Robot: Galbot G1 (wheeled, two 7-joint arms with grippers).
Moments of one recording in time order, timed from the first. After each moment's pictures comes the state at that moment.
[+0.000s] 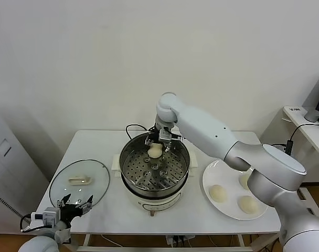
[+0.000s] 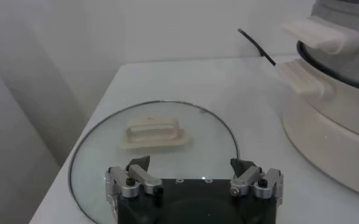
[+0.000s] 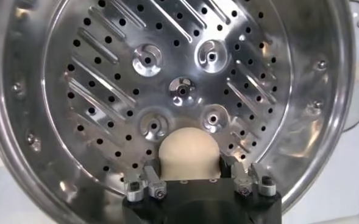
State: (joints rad) left arm 1.49 -0.97 -0.49 -1.98 -0.58 0.43 -0.25; right arm 0.19 1.38 -0.70 0.97 -0.64 0.82 -1.22
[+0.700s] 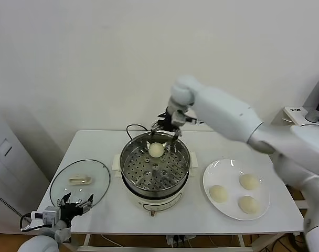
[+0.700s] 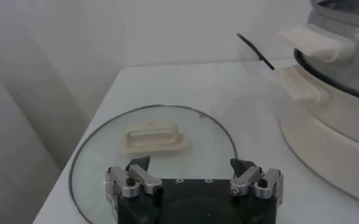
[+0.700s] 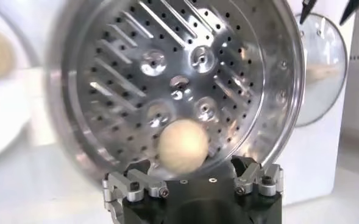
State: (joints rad) left arm 1.50 -0.96 -0.49 -2.00 -0.58 0.44 -0.26; right arm 0.52 1.12 -1.02 1.05 -0.07 0.82 -1.25
